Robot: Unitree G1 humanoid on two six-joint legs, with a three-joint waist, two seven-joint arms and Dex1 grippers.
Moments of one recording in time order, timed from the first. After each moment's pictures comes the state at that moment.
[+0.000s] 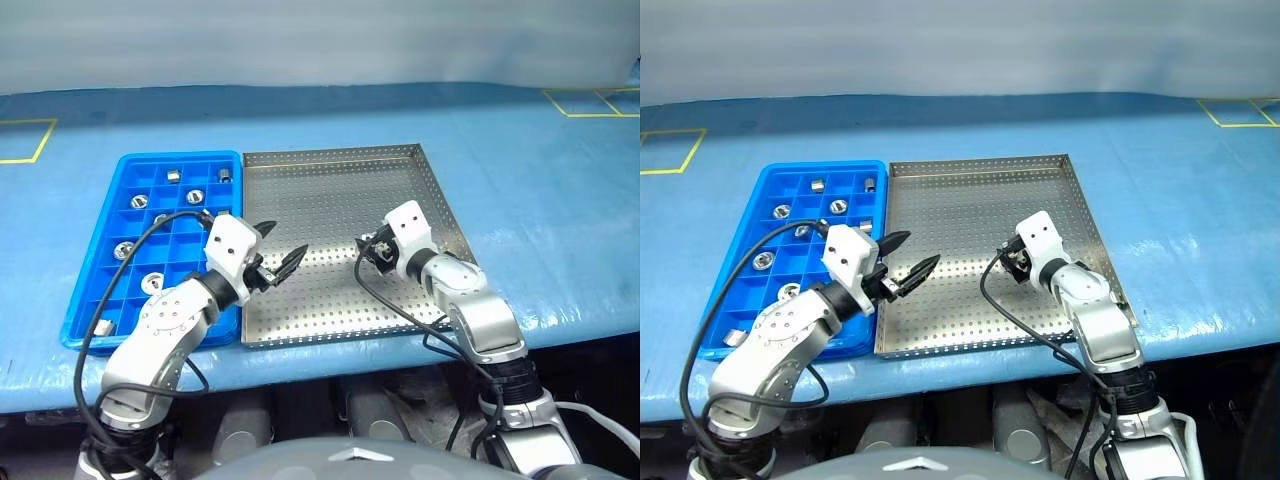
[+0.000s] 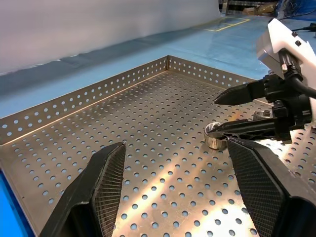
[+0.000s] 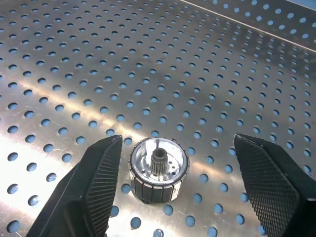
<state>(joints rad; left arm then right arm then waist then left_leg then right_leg) -0.02 0.36 -0.09 -0.66 -0.31 0.67 -0.43 -0.24 -0.33 0.12 -0.23 0.06 0.71 0.37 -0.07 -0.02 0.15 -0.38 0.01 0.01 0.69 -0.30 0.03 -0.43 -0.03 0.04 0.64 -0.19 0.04</state>
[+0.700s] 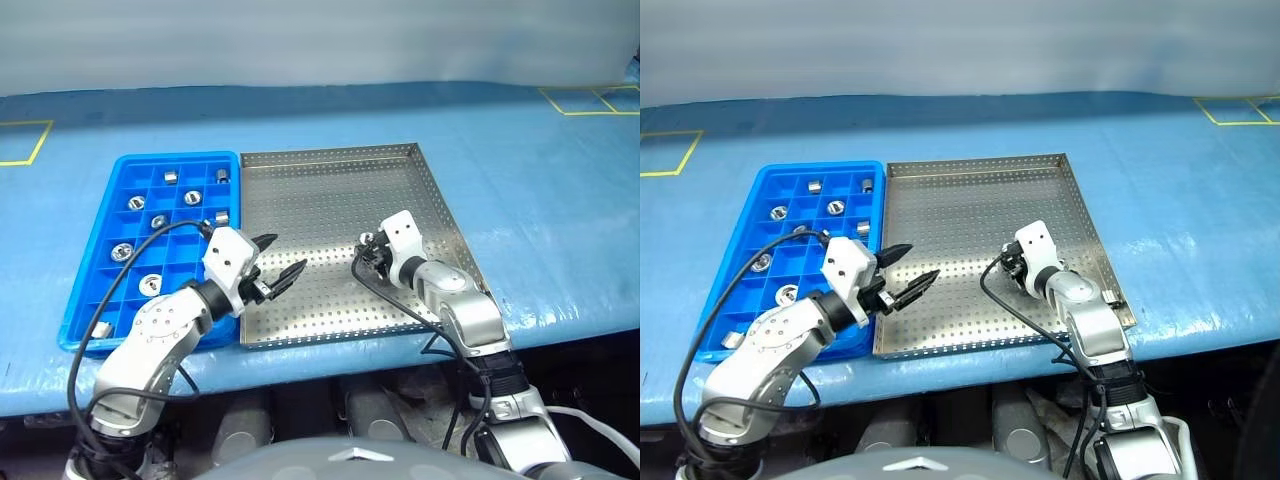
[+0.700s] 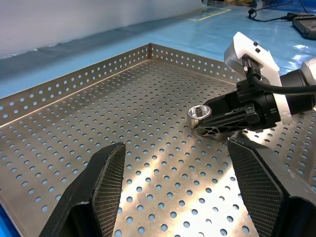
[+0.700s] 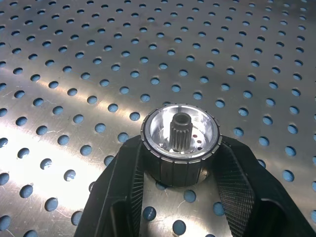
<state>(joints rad) 0.03 0.42 -0.09 -0.66 -0.33 0.64 -0.49 -0.26 -0.28 0.11 -0.07 0.09 0.65 0.39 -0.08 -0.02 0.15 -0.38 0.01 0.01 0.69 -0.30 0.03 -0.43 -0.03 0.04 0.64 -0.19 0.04</state>
